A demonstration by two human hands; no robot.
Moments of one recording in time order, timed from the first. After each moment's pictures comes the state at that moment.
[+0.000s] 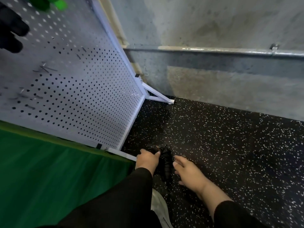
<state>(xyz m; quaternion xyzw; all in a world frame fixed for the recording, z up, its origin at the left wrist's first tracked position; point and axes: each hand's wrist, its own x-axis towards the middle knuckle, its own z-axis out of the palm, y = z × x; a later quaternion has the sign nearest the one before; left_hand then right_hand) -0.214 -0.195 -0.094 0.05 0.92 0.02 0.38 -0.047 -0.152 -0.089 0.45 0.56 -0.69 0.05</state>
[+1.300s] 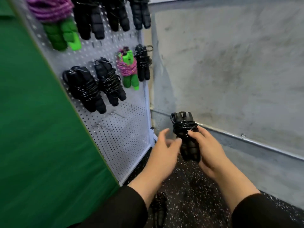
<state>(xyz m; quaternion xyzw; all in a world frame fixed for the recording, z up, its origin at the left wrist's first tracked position) -0.165 -0.206 0.209 0.33 0.72 0.53 0.29 -0.070 -0.098 0.197 0.30 0.49 -0.75 -0.31</state>
